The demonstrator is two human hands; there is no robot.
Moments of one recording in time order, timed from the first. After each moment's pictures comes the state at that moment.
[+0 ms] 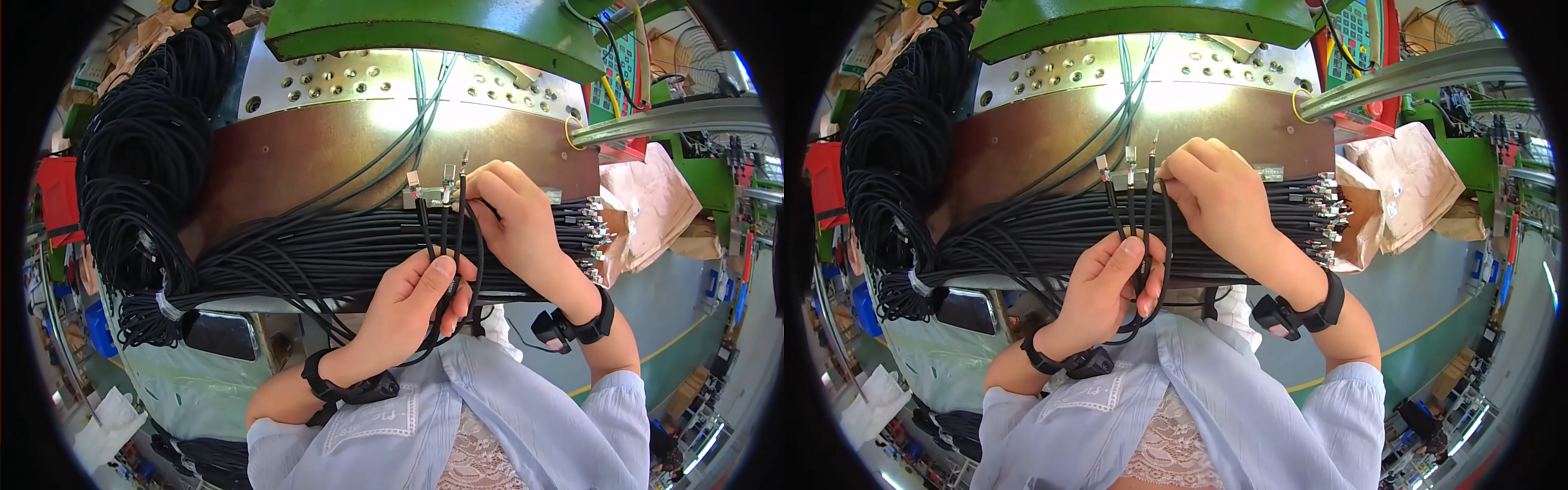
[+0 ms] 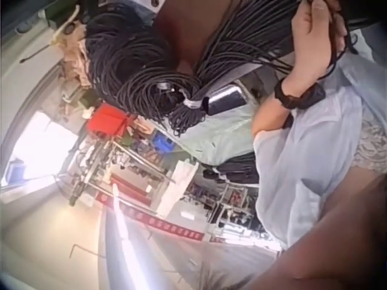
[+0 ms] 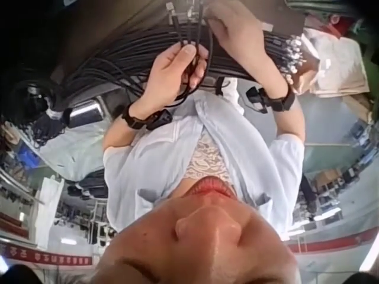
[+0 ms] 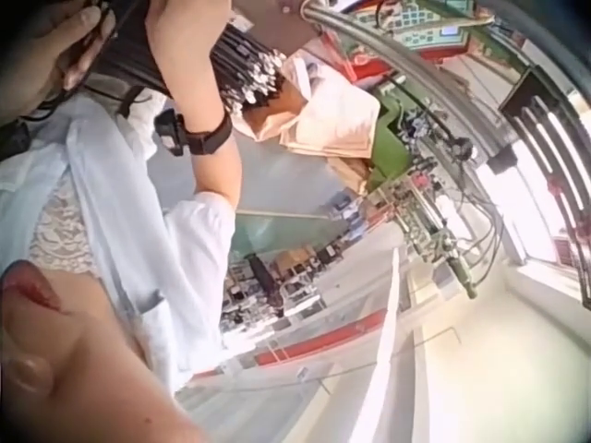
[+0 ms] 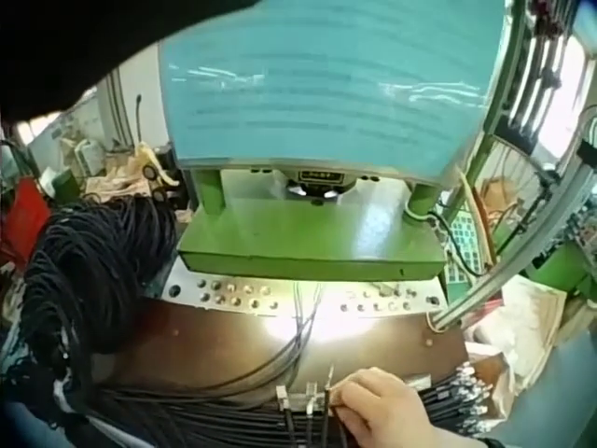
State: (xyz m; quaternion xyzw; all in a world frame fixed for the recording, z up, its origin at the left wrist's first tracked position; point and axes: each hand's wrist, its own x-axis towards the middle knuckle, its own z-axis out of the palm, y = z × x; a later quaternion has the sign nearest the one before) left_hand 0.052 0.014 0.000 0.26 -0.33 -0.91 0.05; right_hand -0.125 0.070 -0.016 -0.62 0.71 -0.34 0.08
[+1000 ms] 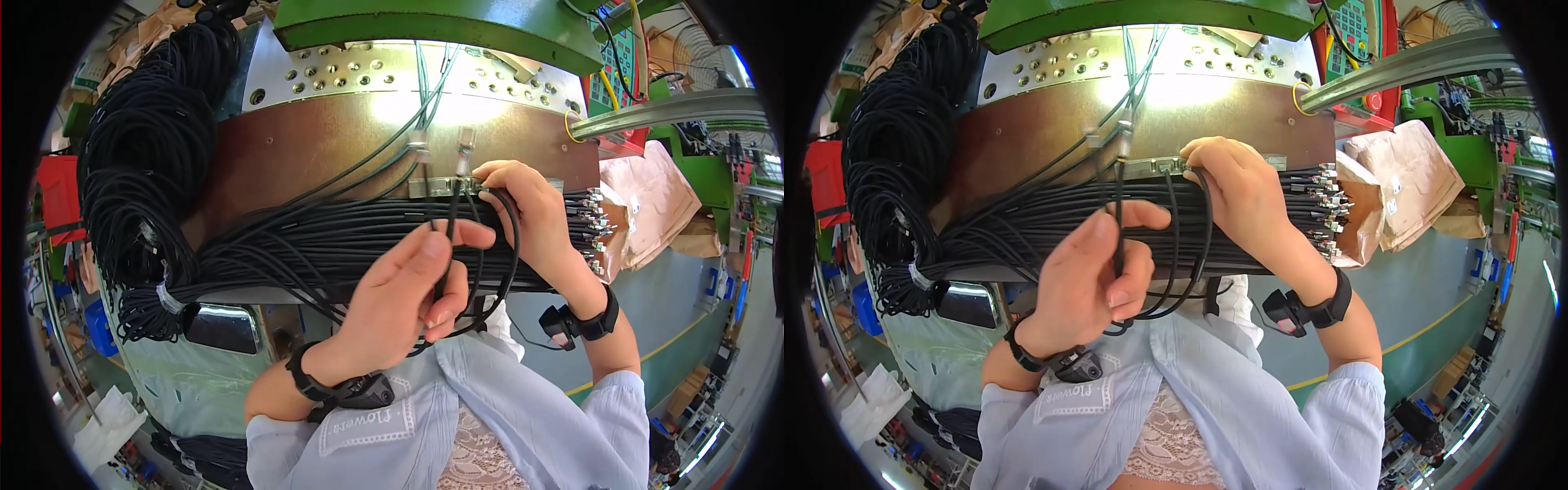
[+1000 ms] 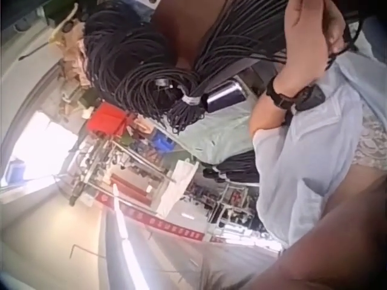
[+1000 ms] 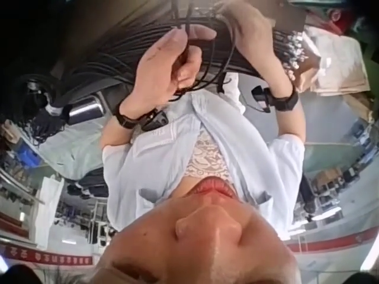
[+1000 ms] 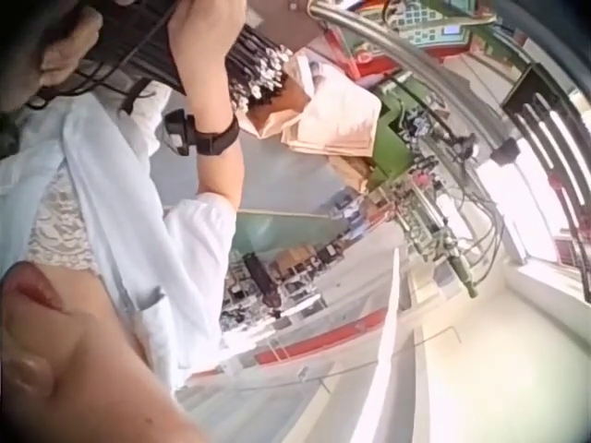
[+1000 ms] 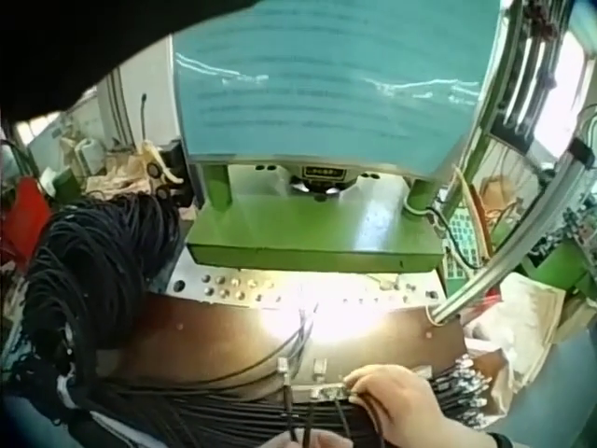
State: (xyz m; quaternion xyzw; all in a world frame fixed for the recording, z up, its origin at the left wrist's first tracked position) left_hand 0.054 -0.001 0.031 0.21 -0.25 -0.94 0.04; right_hand -0.133 0.085 -0.019 -0.62 0.70 -0.37 0.06
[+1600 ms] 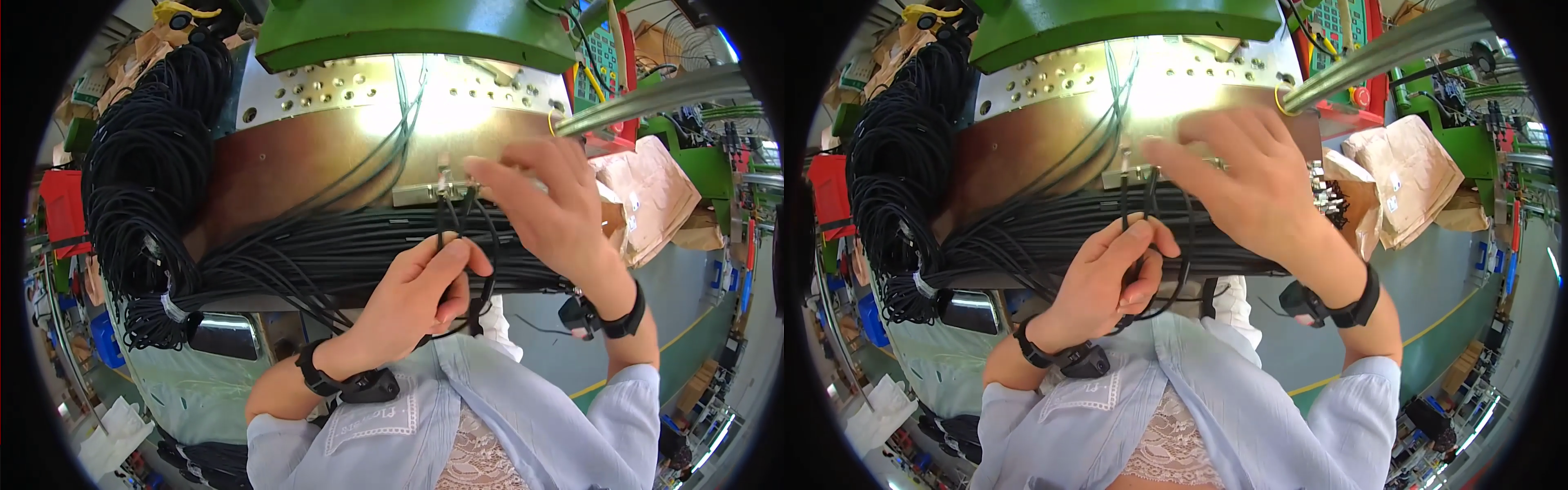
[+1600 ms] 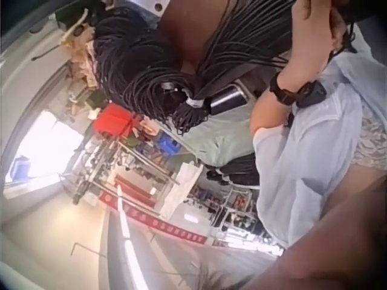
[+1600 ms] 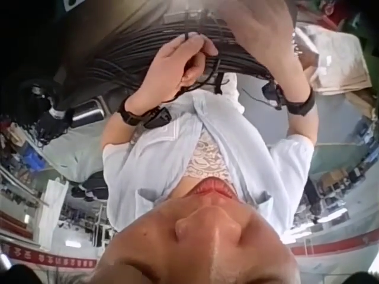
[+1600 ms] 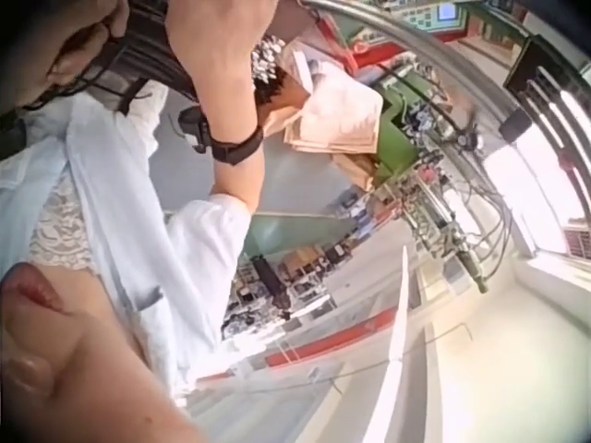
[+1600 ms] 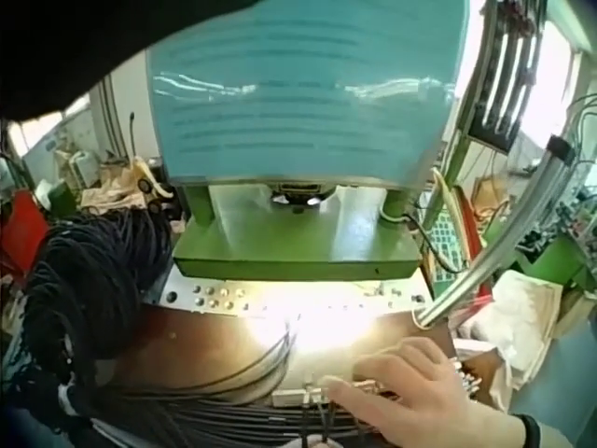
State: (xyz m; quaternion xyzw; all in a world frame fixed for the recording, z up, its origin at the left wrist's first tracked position) left_hand 0.037 0.005 0.025 0.24 -0.35 -0.90 -0.03; right_hand -0.144 0.084 0.045 -0.71 0.65 -0.24 -0.12
